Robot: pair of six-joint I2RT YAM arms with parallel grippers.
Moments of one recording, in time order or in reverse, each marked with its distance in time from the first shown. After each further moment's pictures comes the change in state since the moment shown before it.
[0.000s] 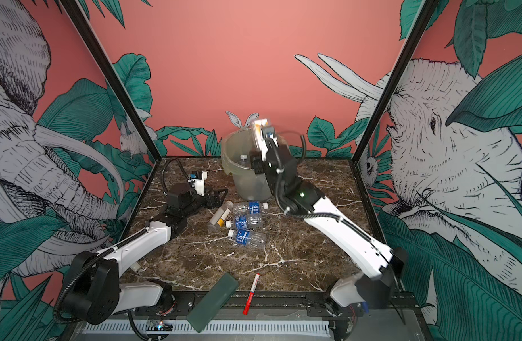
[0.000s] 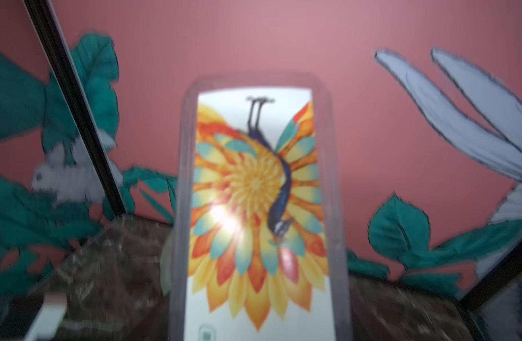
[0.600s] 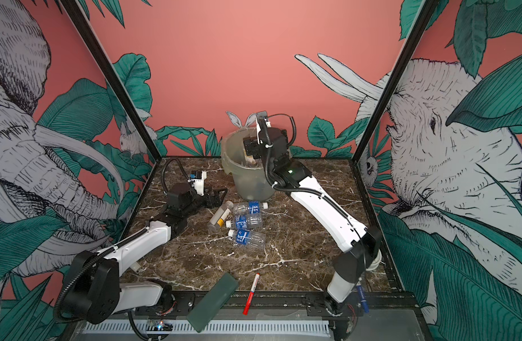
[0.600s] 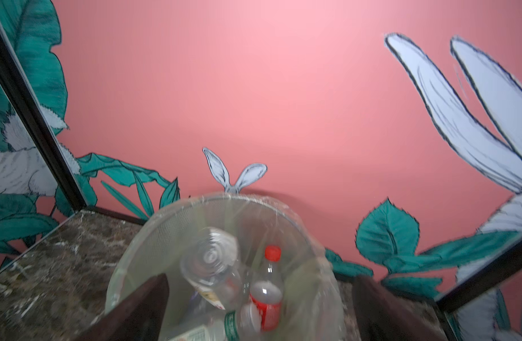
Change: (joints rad) left arm 0.000 0.003 0.000 -0.002 -0.029 0.000; right arm -0.073 0.021 -0.027 -0.039 -0.036 -0.038
